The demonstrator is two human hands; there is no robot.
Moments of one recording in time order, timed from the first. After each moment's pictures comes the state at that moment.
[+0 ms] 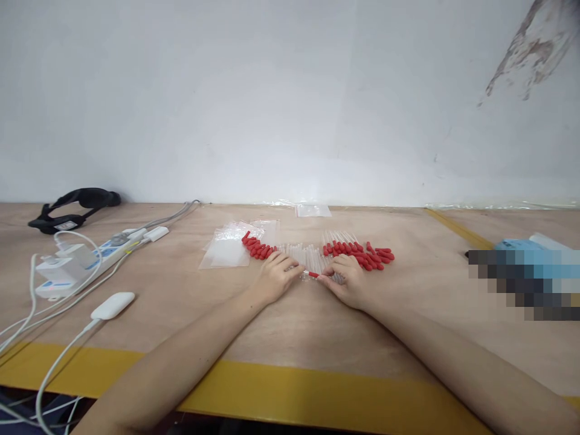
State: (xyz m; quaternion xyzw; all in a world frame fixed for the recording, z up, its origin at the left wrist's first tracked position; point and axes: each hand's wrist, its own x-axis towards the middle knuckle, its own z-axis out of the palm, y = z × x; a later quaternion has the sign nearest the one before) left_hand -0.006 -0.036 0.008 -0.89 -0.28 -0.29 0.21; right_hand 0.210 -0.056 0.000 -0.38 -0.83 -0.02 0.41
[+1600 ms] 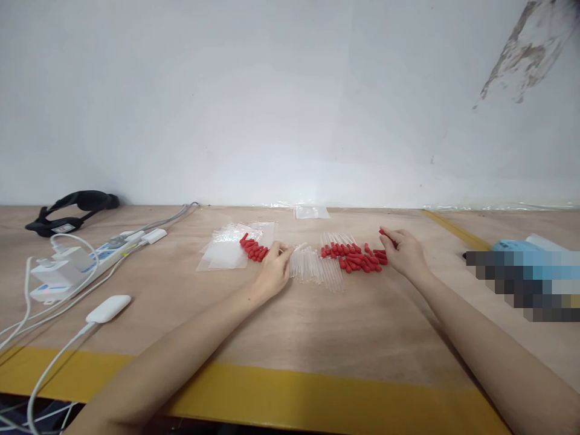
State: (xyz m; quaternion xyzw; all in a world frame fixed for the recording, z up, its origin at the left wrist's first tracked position) left_hand 0.003 -0.025 0.011 -0.82 -0.41 -0.37 0.09; right_hand 0.322 -0.008 0.020 -0.61 -0.65 -0.07 0.44
